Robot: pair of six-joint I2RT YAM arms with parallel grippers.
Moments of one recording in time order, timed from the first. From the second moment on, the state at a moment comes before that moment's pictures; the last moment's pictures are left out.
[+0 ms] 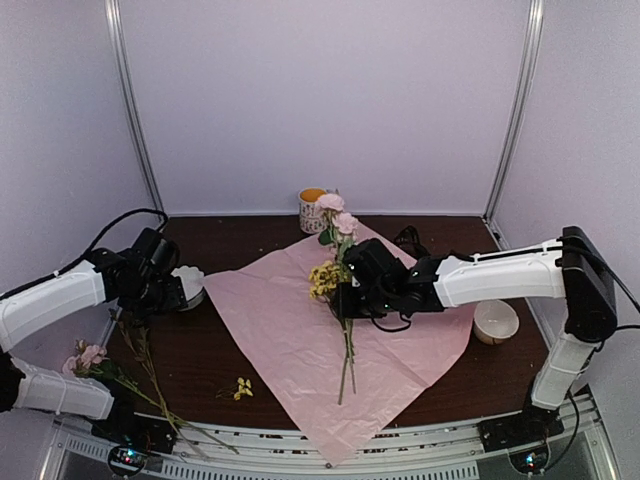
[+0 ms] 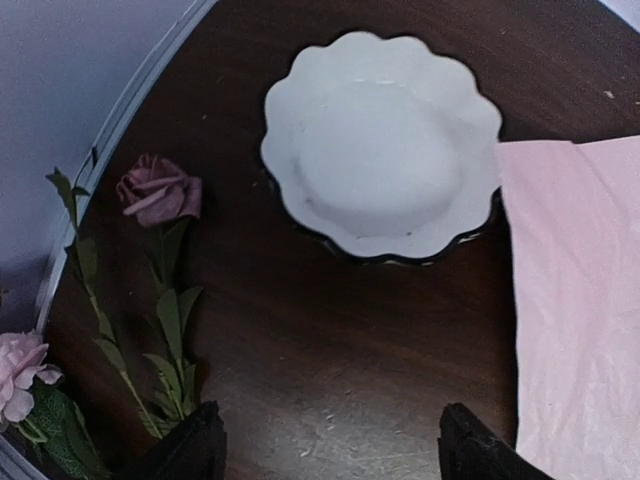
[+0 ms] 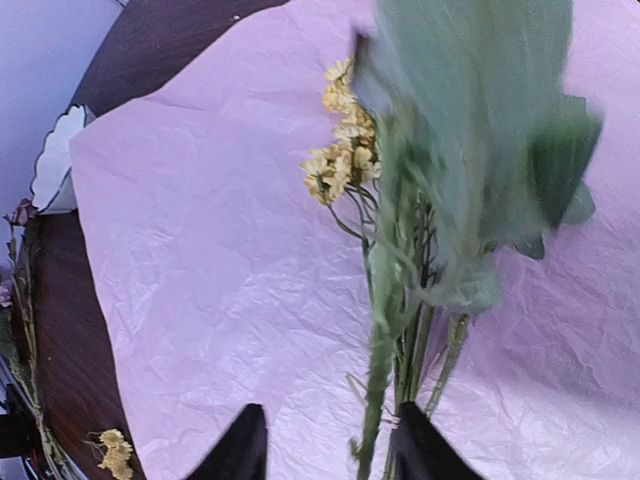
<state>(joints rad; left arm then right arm) -0.45 1.14 0.81 -0.75 -0.38 -0.76 0.97 1.74 1.16 -0.22 0.19 0.77</state>
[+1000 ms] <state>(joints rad) -0.24 1.33 0.61 -0.84 -0.24 -1.00 0.98 1.58 1.06 -0.27 0.37 0.69</state>
